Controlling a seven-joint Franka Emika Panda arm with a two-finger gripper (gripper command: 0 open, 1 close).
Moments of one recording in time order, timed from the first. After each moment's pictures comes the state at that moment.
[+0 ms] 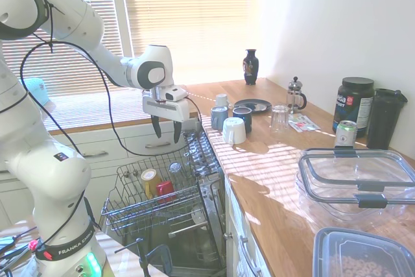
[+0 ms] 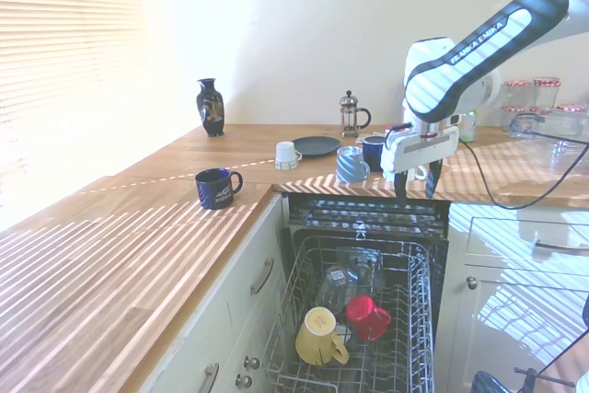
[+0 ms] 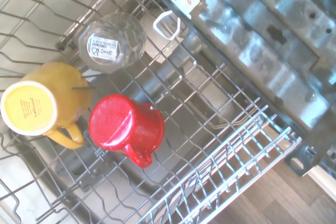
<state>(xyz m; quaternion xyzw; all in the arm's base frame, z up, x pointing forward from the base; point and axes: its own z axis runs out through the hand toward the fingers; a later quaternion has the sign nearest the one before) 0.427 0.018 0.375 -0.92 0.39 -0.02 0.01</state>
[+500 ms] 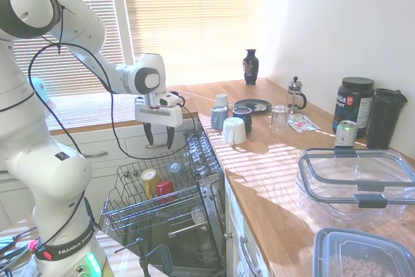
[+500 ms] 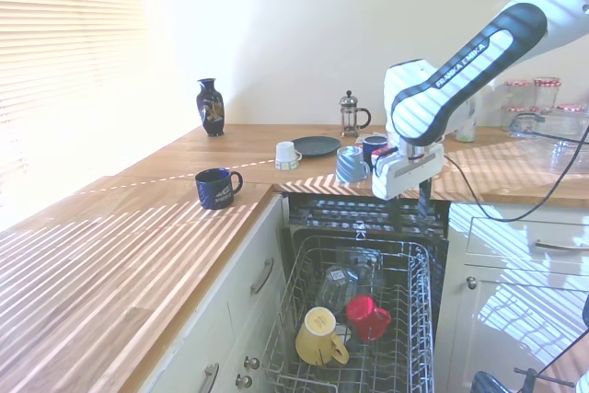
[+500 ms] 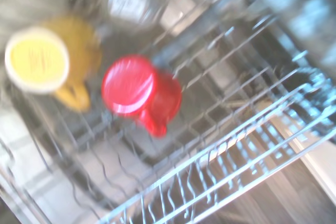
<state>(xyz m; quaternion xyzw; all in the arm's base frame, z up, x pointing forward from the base) 0.423 0.070 0.322 -0.95 0.31 0.02 -0.05</state>
